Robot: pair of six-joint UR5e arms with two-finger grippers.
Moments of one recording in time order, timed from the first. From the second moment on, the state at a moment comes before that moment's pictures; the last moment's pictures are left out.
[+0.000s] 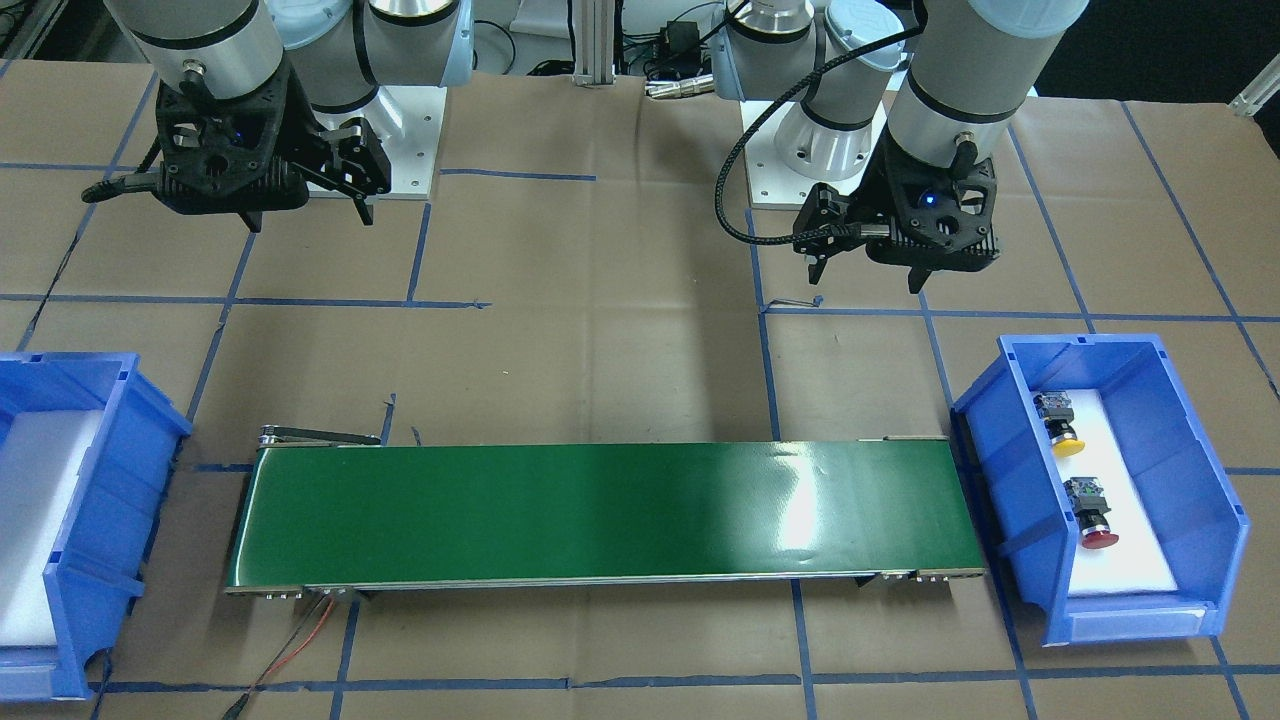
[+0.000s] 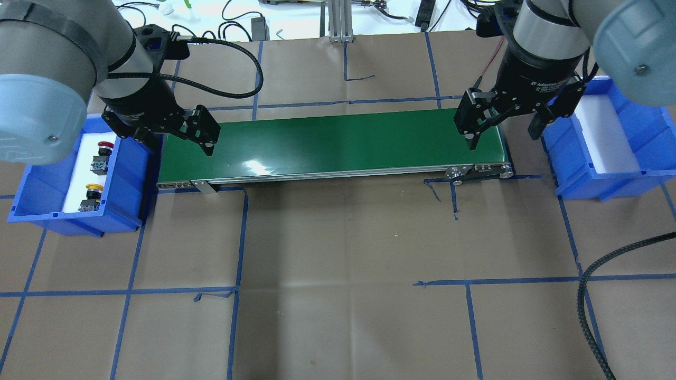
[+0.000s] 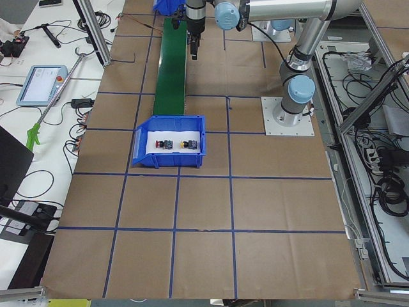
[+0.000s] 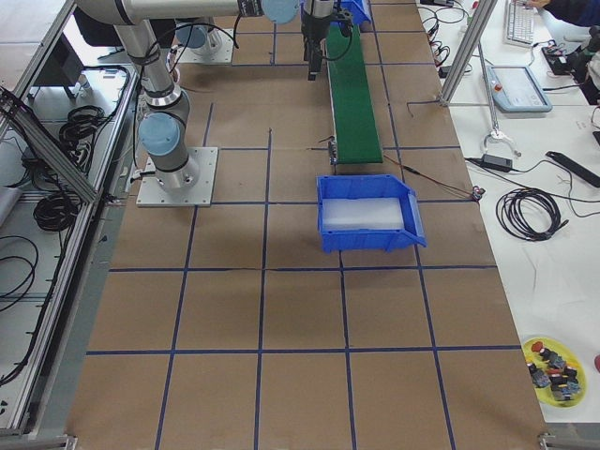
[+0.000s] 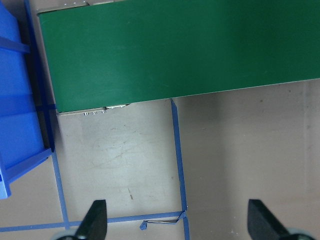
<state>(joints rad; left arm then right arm) -1.56 -1.55 -1.68 -1.47 1.59 0.12 1.60 -1.59 1.56 -1.45 -1.59 -0.09</state>
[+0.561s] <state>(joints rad) -1.56 -1.54 -1.68 -1.50 1.59 0.12 1.60 -1.60 1.56 -1.45 -1.60 -0.10</state>
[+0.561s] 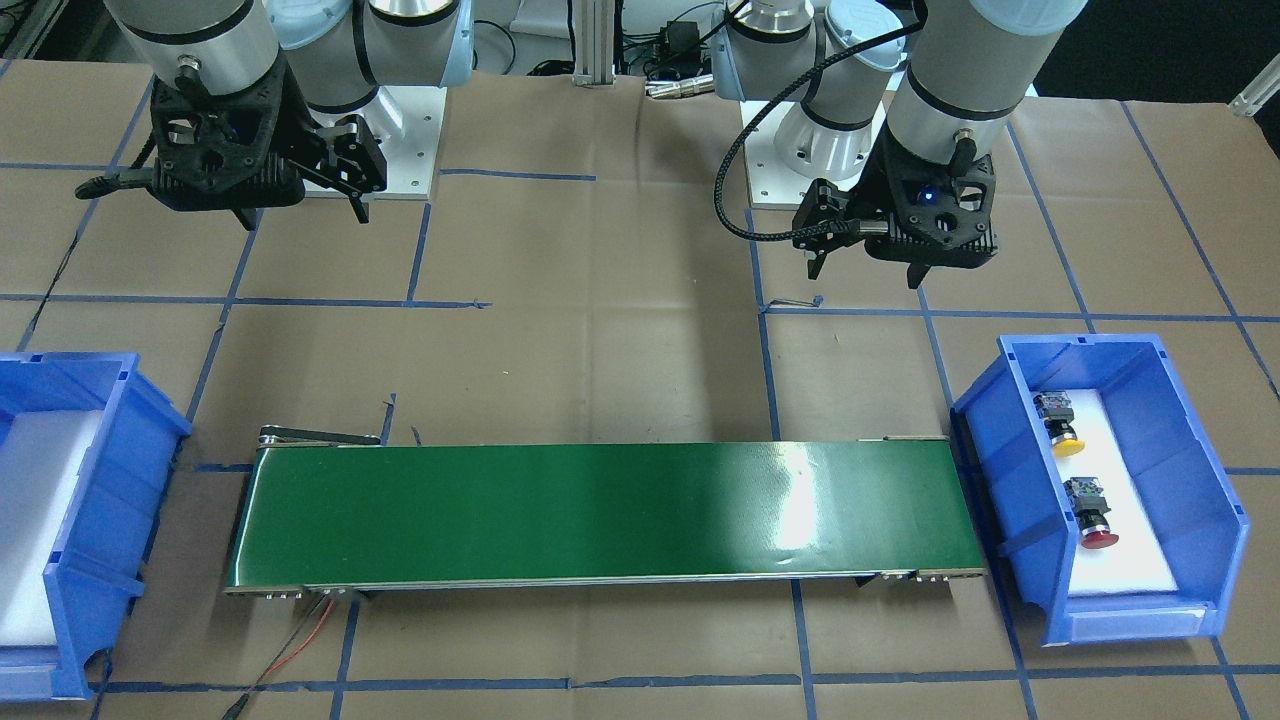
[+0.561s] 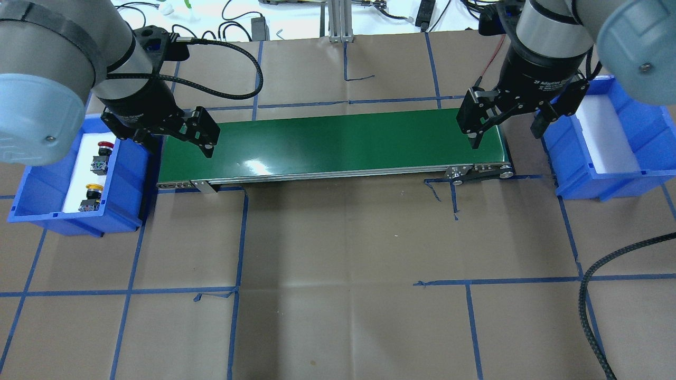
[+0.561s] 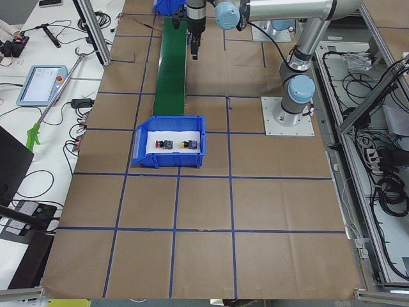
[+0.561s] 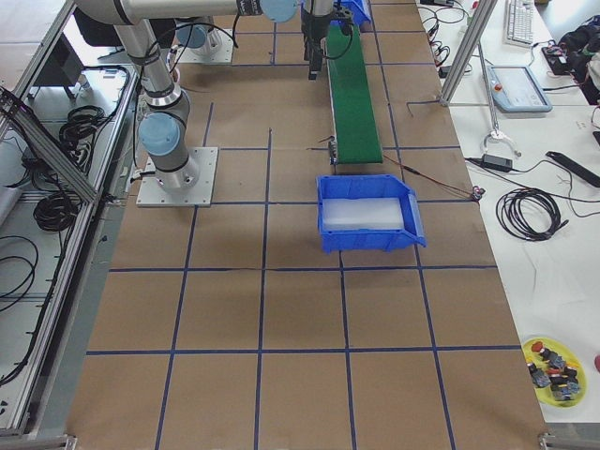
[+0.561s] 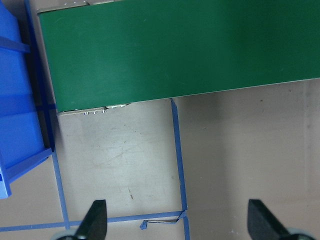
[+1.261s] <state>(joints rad) -1.56 -1.53 -1.66 -1.55 1.59 0.13 1.60 -1.62 1.57 -1.44 -1.60 -0.10</state>
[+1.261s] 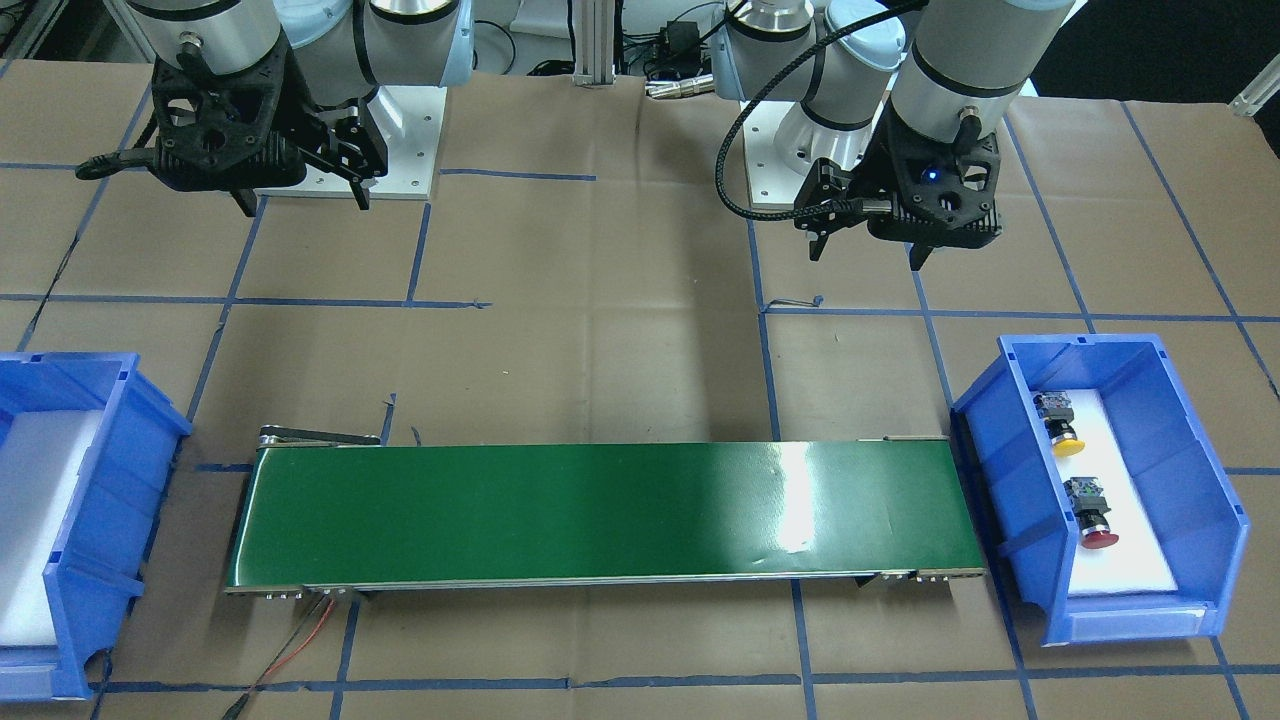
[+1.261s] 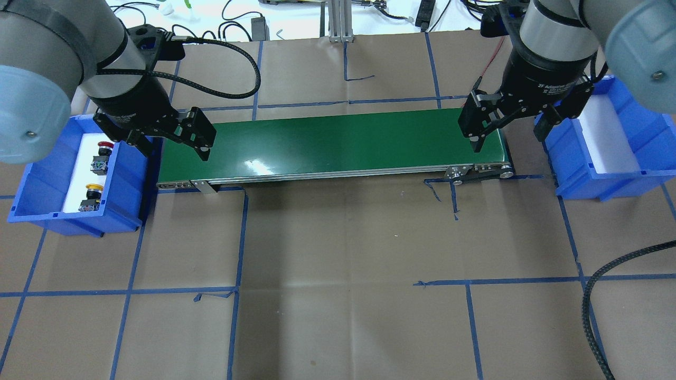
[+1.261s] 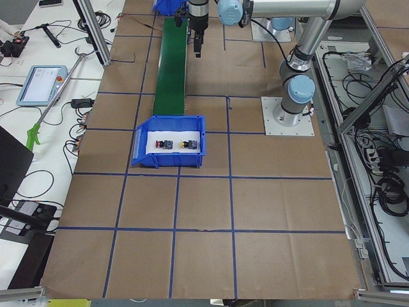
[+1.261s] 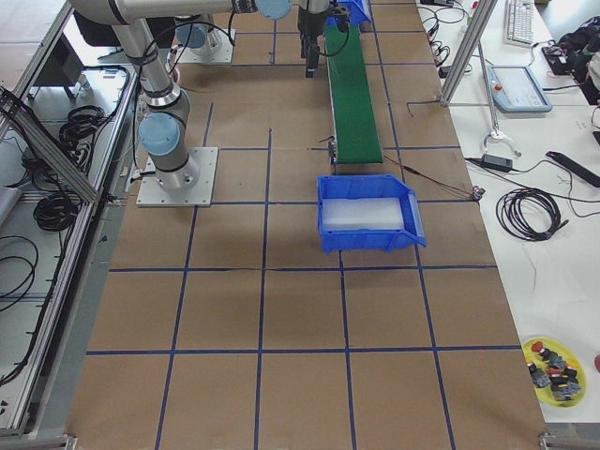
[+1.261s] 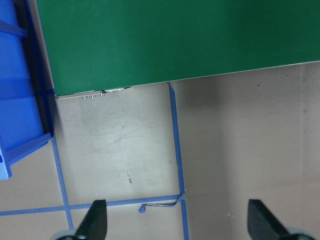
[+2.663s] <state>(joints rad) -1.07 -1.65 -1.65 -1.46 1.59 0.62 1.61 -1.60 1.57 -1.44 -1.60 -0.09</state>
